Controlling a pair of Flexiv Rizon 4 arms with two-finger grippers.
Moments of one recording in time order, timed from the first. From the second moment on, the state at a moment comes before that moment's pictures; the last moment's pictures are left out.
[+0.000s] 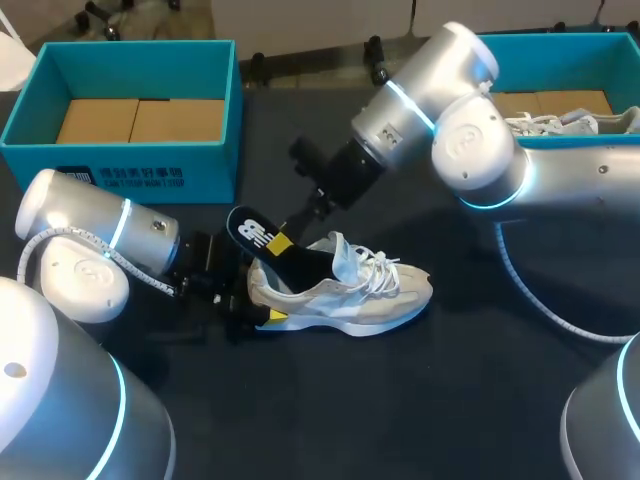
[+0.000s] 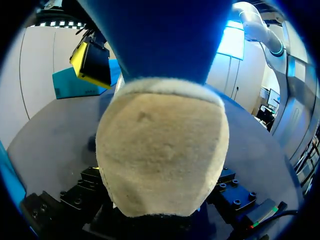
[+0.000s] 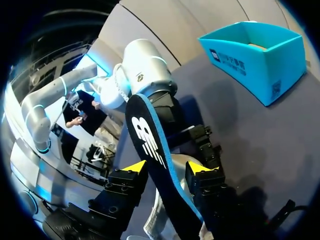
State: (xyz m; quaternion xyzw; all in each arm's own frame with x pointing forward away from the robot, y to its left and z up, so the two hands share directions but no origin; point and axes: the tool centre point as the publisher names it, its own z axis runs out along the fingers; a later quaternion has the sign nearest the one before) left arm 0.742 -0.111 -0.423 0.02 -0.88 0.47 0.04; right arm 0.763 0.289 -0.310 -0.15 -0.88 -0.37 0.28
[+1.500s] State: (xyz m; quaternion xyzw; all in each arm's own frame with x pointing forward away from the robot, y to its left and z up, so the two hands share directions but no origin) left arm 0.742 -0.111 -0.423 0.02 -0.88 0.47 0.04; right arm 0.777 0.281 -0.298 -0.03 -0.85 -0.42 0.31
